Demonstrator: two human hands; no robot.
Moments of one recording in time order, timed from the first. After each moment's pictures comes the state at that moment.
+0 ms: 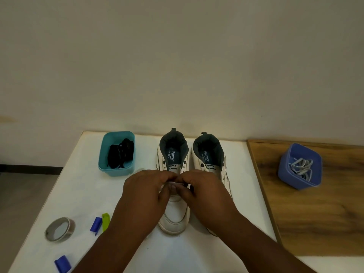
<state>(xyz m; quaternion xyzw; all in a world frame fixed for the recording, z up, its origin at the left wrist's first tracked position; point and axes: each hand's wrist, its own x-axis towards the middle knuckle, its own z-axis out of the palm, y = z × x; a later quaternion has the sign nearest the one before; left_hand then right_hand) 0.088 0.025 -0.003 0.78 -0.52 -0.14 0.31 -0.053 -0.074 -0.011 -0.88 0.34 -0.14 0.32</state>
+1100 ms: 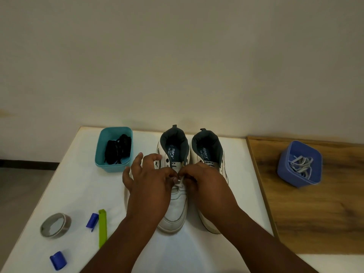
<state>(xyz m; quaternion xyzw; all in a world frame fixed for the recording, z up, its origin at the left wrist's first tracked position) 0.073 0.002 -0.038 0.86 -0.44 -0.08 0.25 -0.057 -0.094 -0.045 -0.88 0.36 -0.14 0.28</state>
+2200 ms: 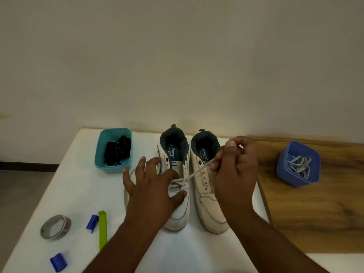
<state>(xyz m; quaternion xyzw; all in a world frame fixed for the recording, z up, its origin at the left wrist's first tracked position) 0.071 0.012 -0.040 0.85 -0.50 -0.09 0.15 -0.065 -0.086 0.028 -0.59 0.41 -0.51 0.47</state>
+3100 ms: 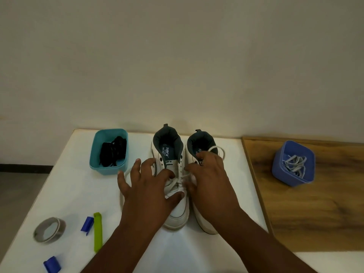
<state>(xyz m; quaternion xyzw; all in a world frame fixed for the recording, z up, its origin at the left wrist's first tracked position) 0.067 0.012 -0.039 0.85 -0.49 -0.08 0.15 -0.068 -0.091 -0.026 -0.88 0.42 -0.14 0.16</state>
